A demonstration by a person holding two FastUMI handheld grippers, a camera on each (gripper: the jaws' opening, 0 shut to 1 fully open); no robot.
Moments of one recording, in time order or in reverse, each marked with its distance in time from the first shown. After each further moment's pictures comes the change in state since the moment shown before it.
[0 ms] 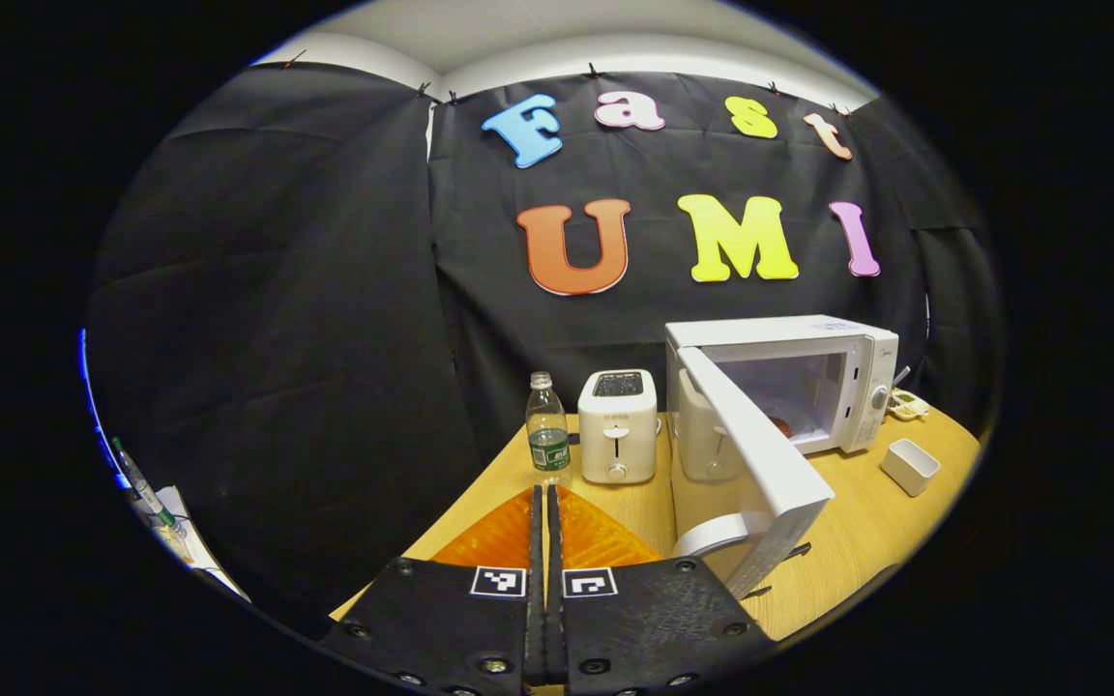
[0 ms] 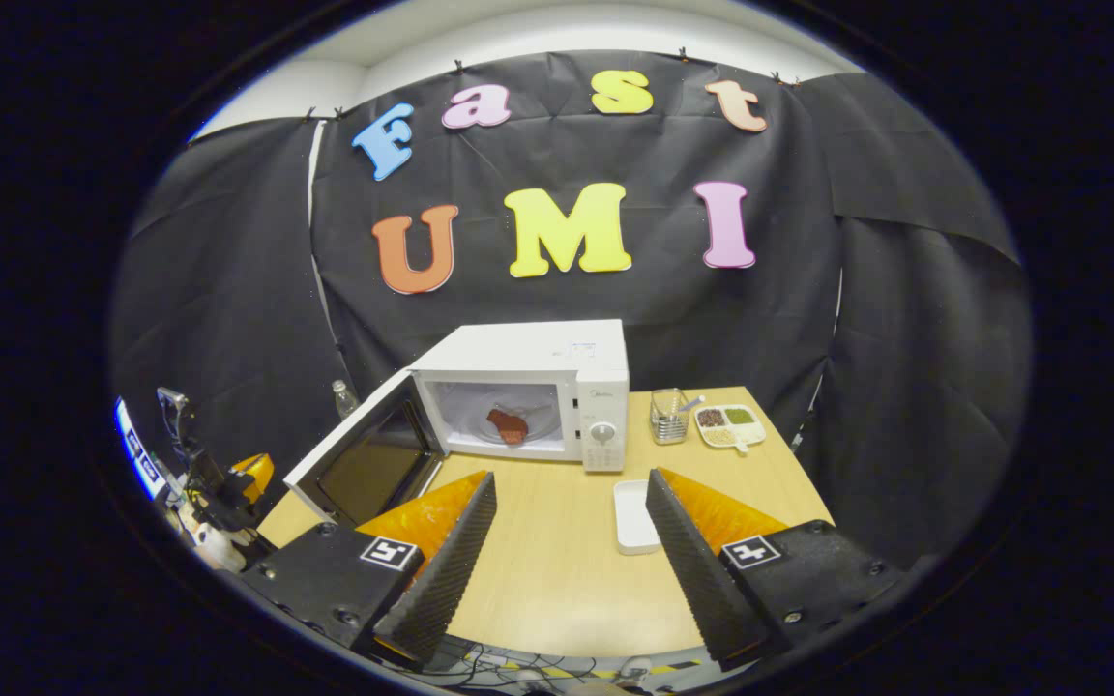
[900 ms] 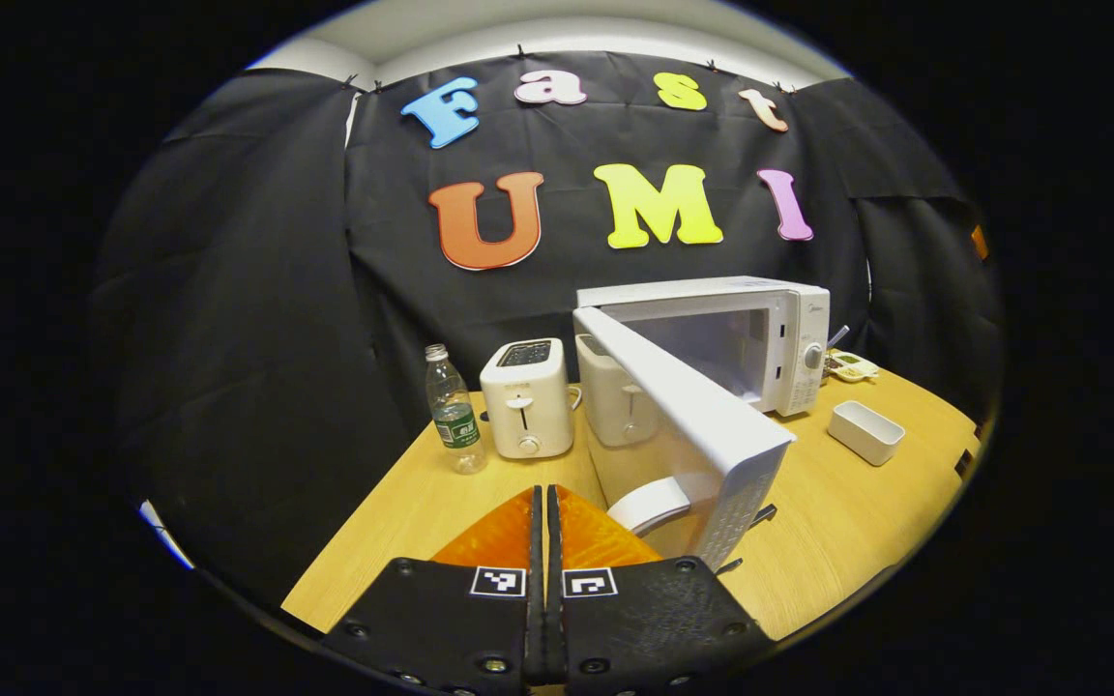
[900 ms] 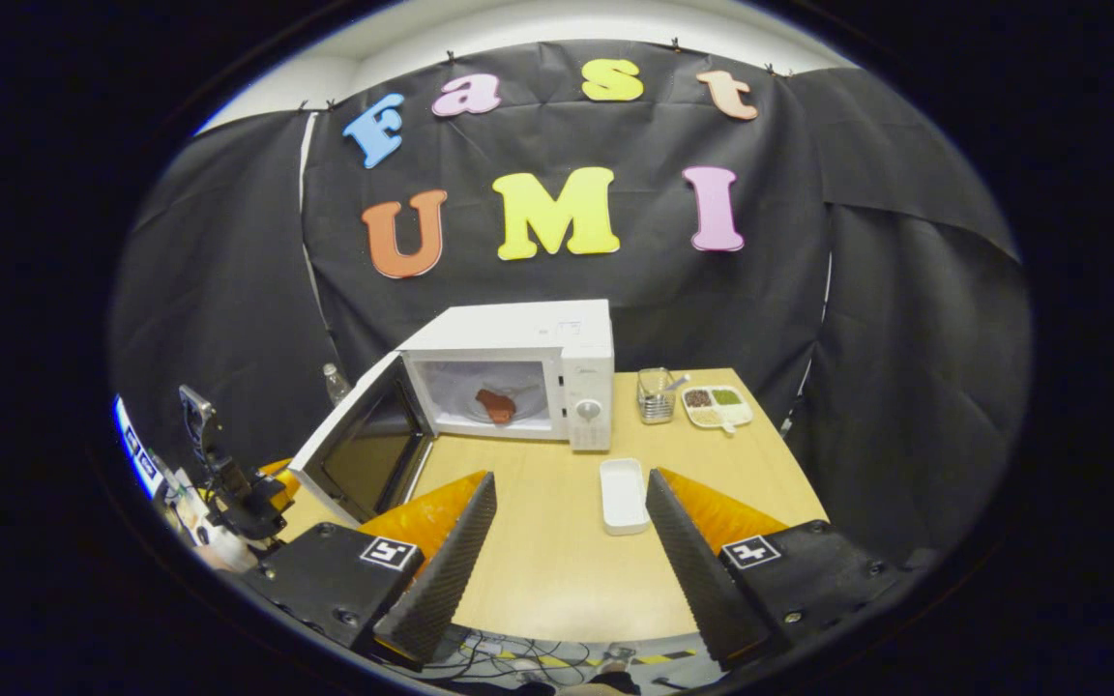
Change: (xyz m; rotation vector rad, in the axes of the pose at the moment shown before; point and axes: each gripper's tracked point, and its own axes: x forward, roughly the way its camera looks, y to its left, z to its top) left arm 0.000 -0.096 -0.022 0.071 0.045 -0.196; right arm -0.006 -0.012 -0.018 0.006 0.045 -0.012
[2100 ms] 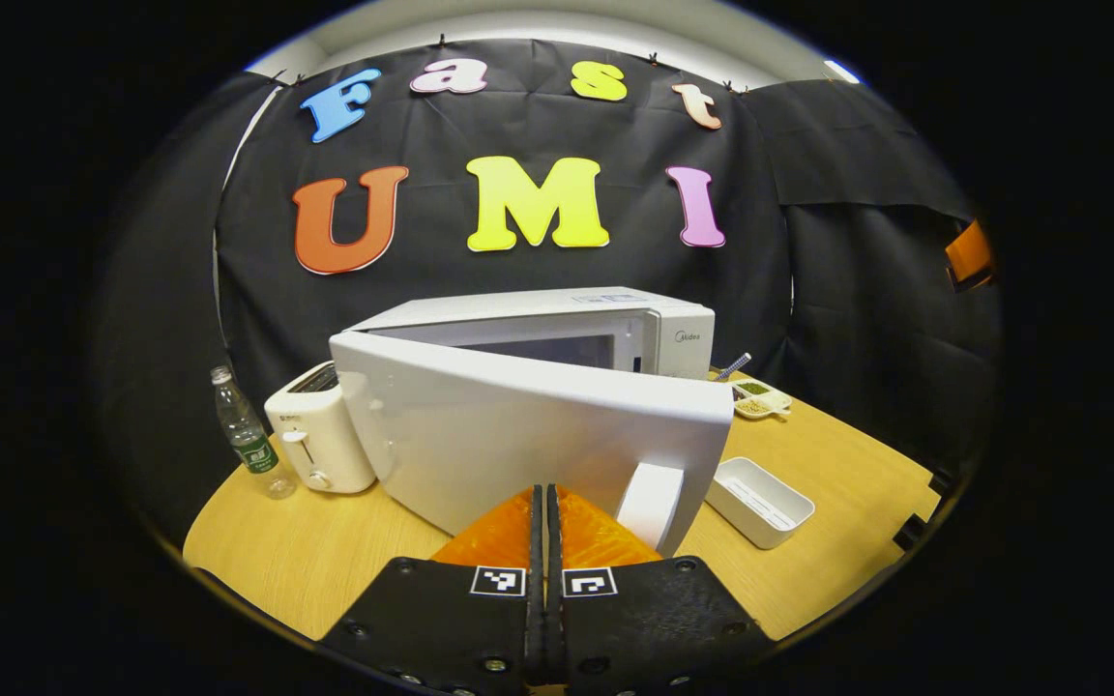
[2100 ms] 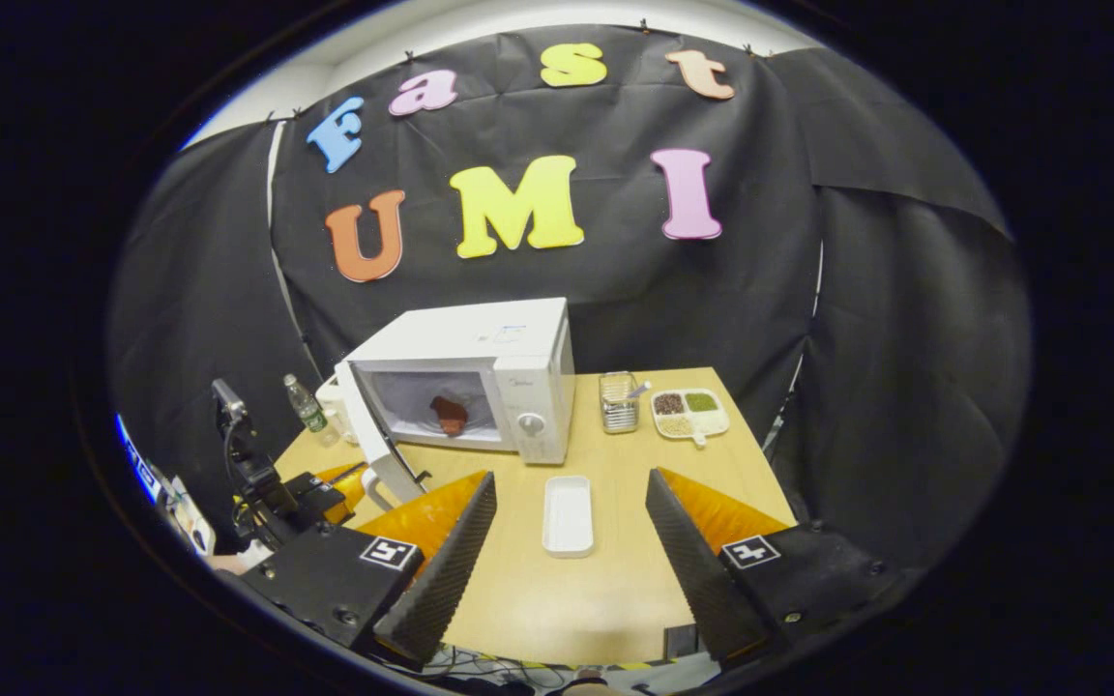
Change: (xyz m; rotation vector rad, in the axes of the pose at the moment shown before) left arm 0.079 -0.208 0.047 -0.026 -0.009 -0.259; right arm 0.056 -0.104 0.021 0.032 0.034 -0.029
